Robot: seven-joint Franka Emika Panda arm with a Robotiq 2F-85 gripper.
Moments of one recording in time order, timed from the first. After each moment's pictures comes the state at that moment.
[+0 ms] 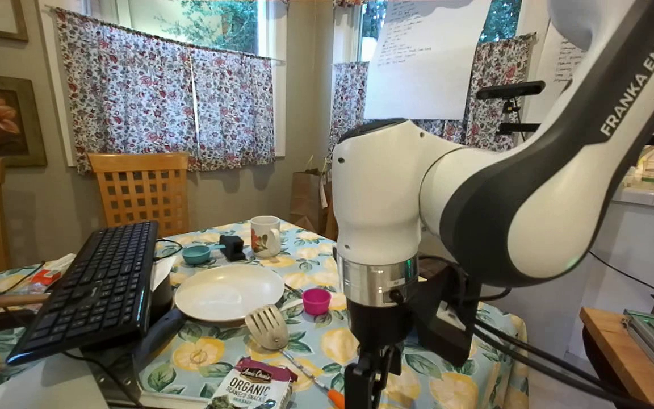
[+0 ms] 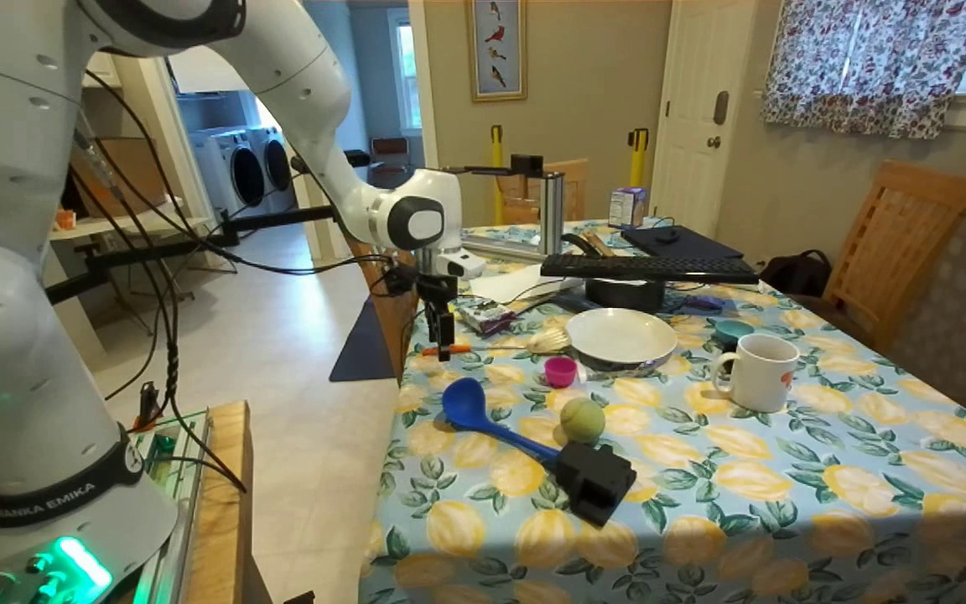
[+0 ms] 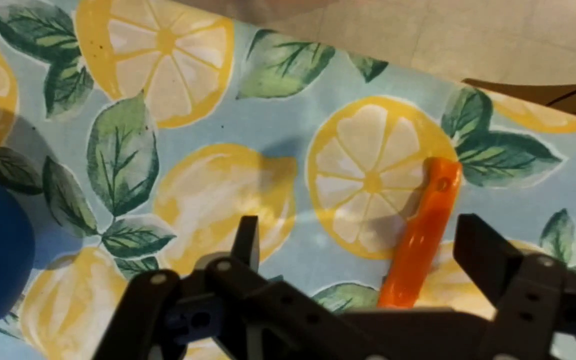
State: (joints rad) arm 0.38 0.47 0.02 -2.12 -0.10 2.48 0.60
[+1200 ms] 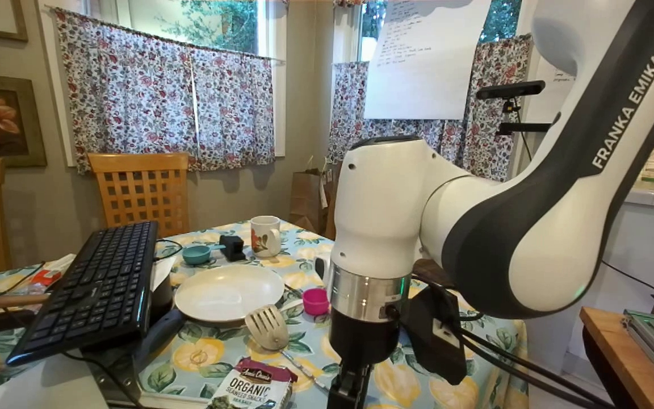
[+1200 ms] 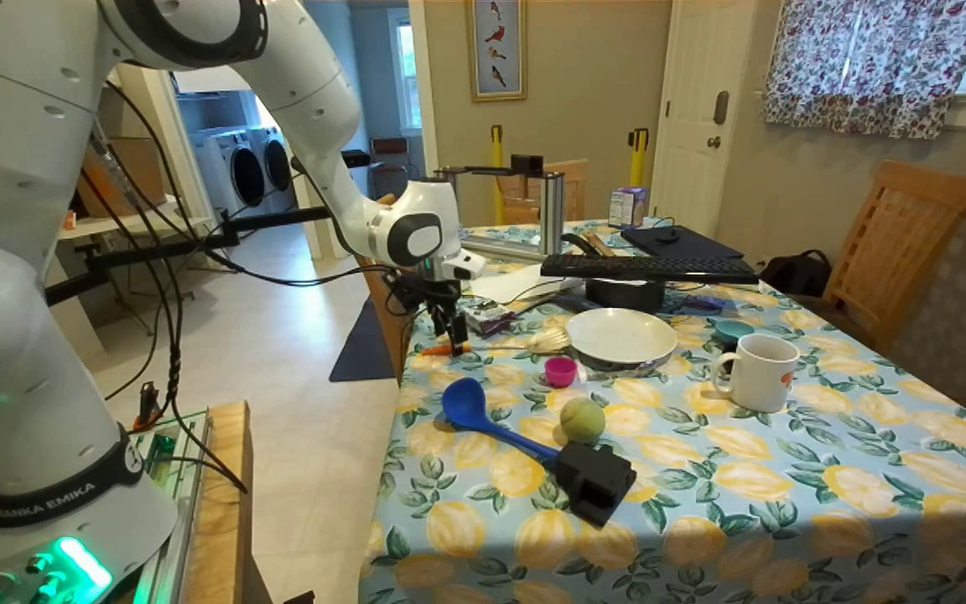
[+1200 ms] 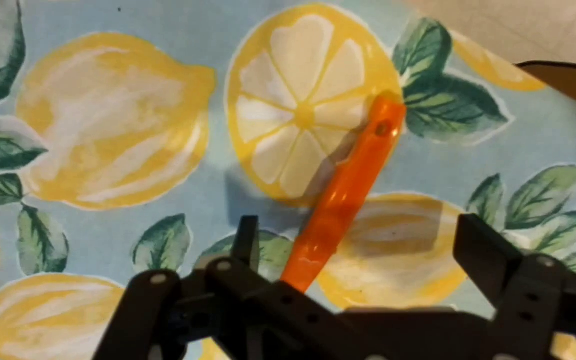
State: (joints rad) arm 0.31 0.53 0.10 -2.12 -0.08 2.71 0.41
